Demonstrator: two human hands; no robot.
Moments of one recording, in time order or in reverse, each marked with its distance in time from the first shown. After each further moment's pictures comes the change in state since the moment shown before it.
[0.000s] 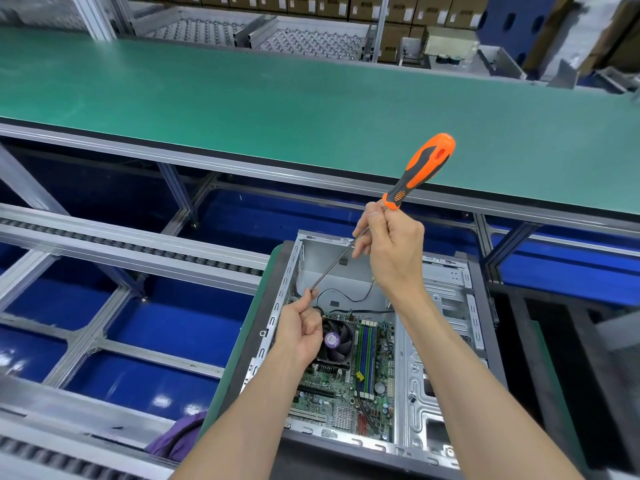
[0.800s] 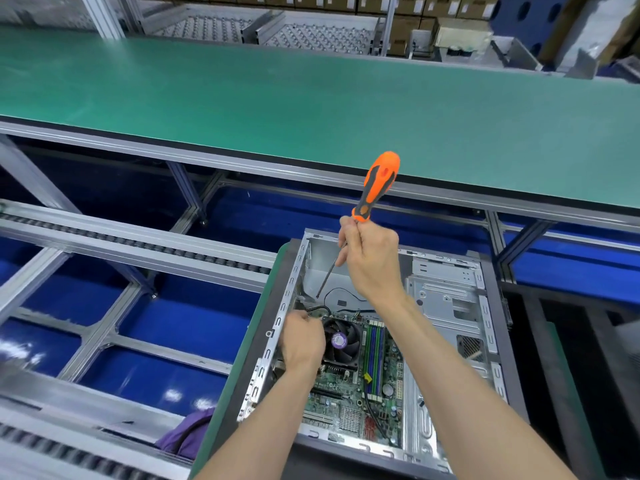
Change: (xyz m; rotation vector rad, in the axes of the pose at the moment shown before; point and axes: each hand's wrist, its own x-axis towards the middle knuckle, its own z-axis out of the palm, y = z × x) left_hand 0.000 -0.017 -0.020 1.292 0.485 0.461; right_hand -0.006 0.028 0.031 -0.168 -0.122 -0.046
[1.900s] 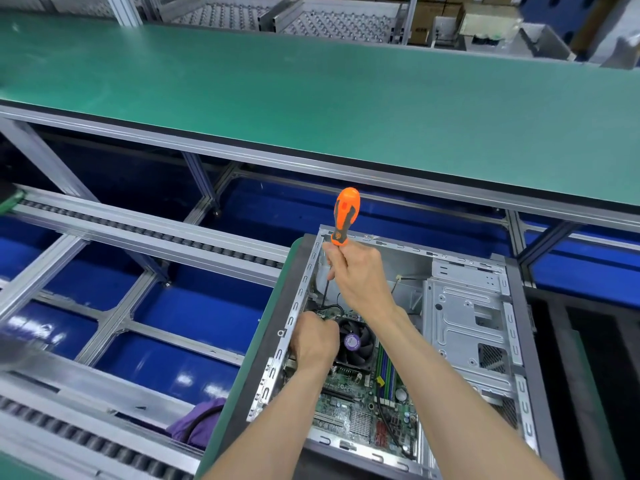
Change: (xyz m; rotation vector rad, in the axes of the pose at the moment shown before) left_hand 0.007 0.005 0.003 0.261 -0.033 -0.001; right_hand -0.016 0.028 0.043 -0.124 -0.210 -0.014
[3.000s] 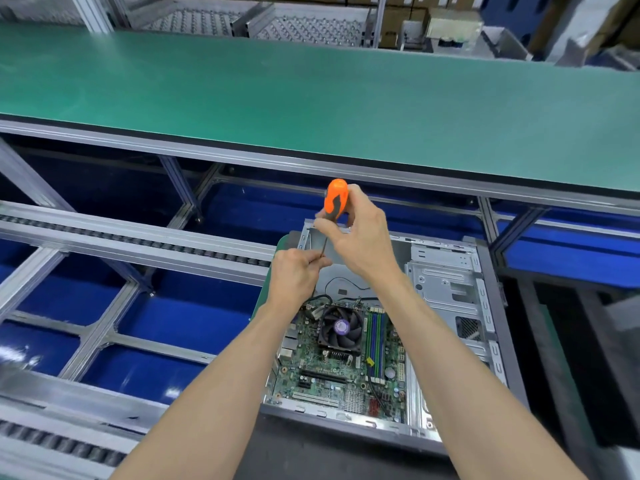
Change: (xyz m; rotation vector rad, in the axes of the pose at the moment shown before) left_hand 0.024 0.052 -0.065 -0.047 0.050 0.778; right_hand 0.011 -0.052 -0.053 0.112 0.073 0.068
